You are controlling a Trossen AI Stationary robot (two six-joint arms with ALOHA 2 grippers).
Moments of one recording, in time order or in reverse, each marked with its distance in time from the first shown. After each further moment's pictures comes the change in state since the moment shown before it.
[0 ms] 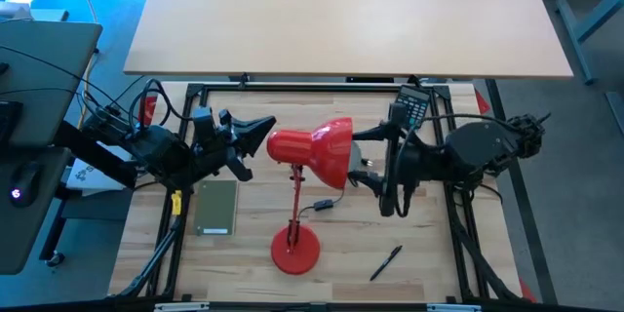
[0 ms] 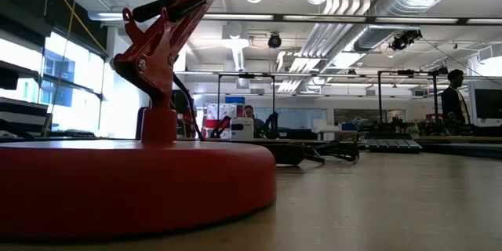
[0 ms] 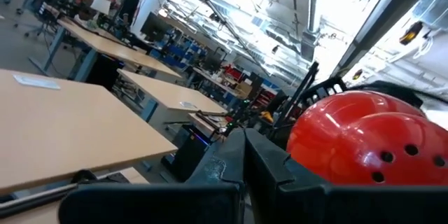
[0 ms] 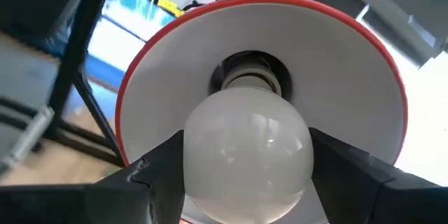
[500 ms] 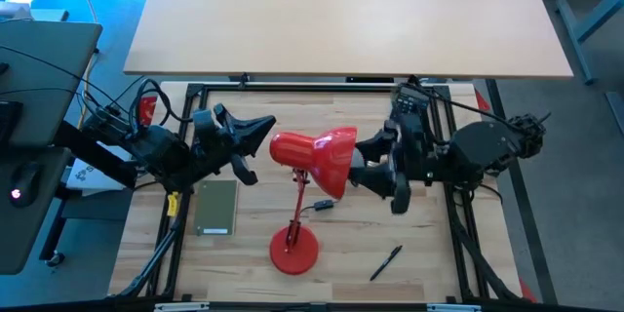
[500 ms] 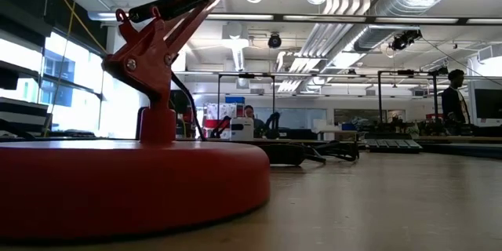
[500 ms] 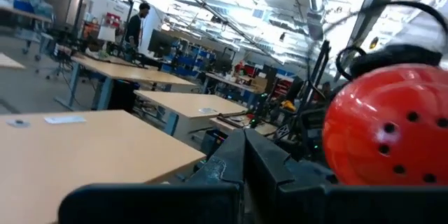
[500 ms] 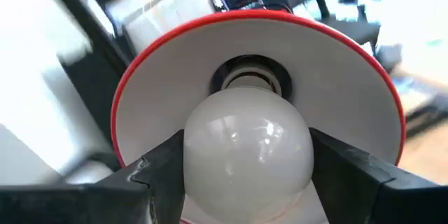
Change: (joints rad) left arm 0.000 0.000 0.000 0.000 -0.005 0.226; right arm -0.005 -0.003 0.004 0.014 -0.059 1.090
